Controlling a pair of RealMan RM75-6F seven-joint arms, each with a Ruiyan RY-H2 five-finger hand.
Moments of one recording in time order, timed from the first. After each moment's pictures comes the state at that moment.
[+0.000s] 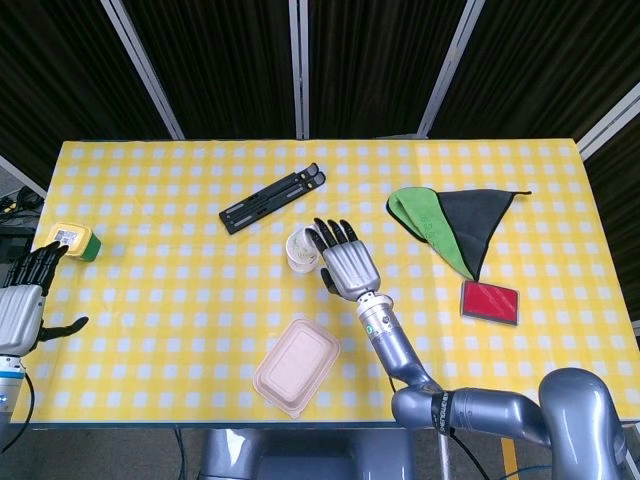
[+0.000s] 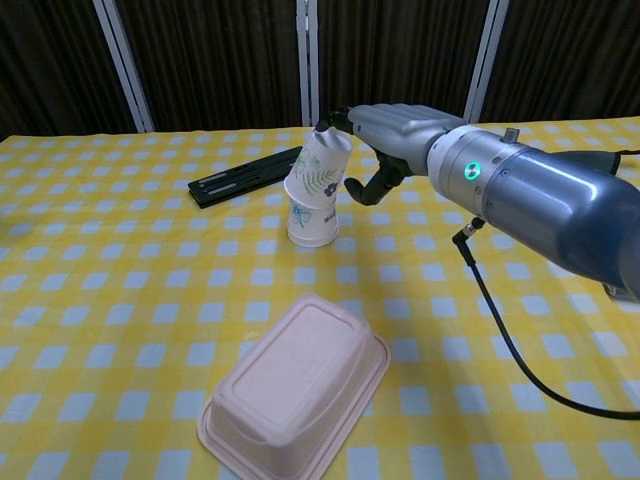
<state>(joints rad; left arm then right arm) -0.21 -1.13 -0.11 -1.62 1.36 1.35 -0.03 0.94 -1.75 0.30 -1.46 -0.87 1.08 -0.61</state>
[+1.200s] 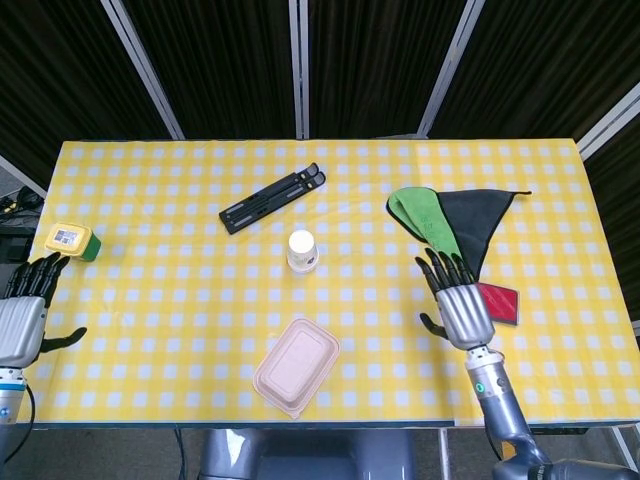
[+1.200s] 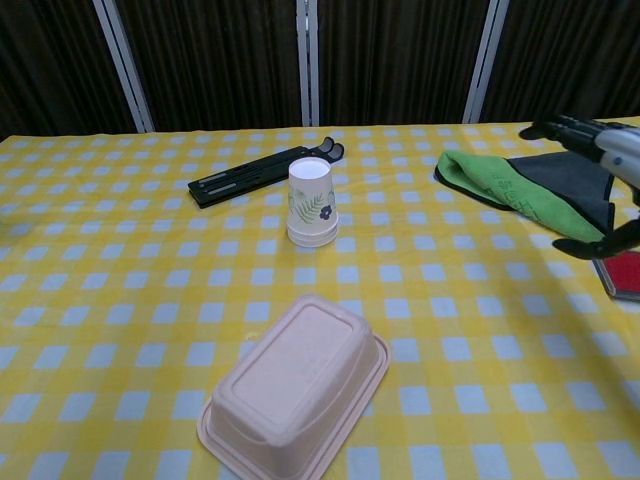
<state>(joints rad) -0.17 -1.16 -0.07 -1.62 1.38 1.40 0.07 0.50 -1.50 -0.04 -1.53 -1.29 1.48 -0.27</state>
